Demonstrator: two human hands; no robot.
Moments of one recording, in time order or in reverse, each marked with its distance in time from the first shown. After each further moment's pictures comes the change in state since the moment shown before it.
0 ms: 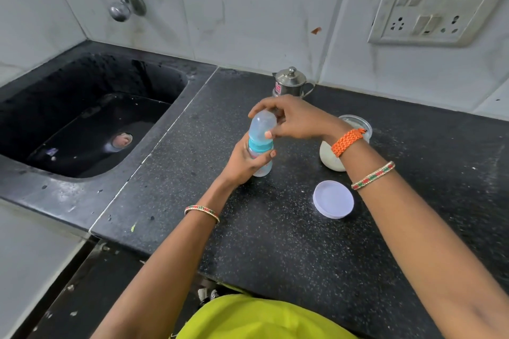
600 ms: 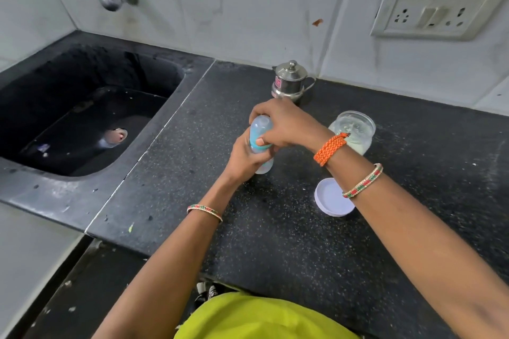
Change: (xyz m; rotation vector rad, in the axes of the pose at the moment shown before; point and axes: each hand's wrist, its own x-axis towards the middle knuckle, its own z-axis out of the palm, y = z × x) left_hand 0.001 0.005 0.007 -0.128 0.052 0.020; right_hand 0.010 -0.012 0.026 -0.264 0.090 0.168
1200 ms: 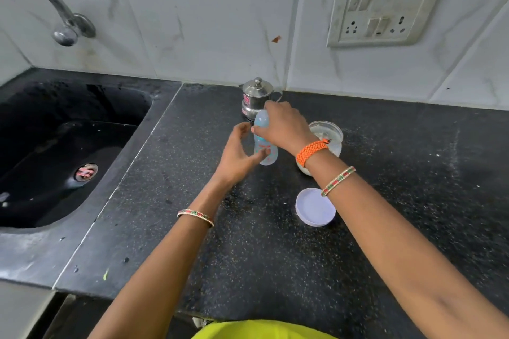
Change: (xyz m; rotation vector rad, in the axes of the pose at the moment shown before) left_hand 0.047 0.009 0.022 0.323 -0.058 -0.079; right_hand 0.000 0.040 -0.018 -0.156 0.287 0.331
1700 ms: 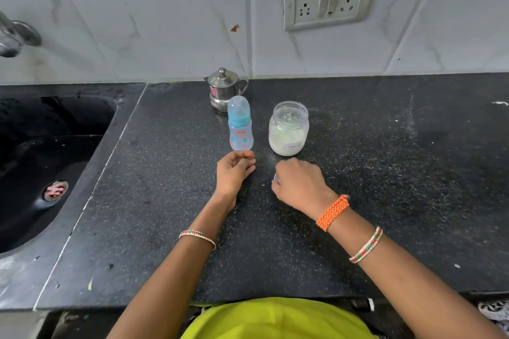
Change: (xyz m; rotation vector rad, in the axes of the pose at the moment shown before) left_hand -0.049 -0.009 0.050 -0.500 0.034 -0.378; right_hand -0.133 0.041 0.035 -0.218 -0.151 0.090
